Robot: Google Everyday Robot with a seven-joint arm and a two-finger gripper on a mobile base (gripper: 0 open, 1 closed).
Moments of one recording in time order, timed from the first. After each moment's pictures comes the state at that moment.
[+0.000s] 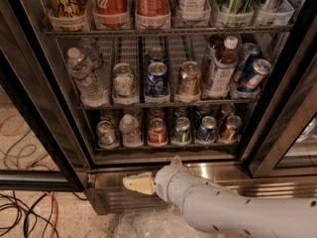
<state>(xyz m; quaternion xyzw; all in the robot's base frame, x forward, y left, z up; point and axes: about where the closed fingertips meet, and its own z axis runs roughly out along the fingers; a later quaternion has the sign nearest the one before) 0.468 0.014 0.654 -0.20 0.86 0.18 0.43</state>
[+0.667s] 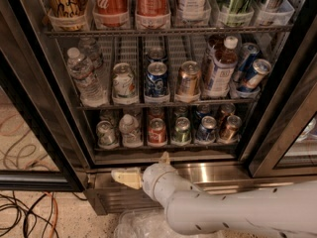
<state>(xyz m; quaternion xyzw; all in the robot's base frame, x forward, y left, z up) 0.491 0.050 0.647 -0.16 0.84 0.21 0.48</state>
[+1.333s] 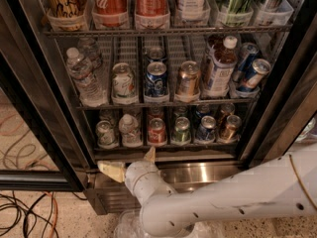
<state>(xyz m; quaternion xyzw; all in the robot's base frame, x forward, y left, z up) 0.520 0.093 0.645 -0.12 0.80 0.21 0.55</state>
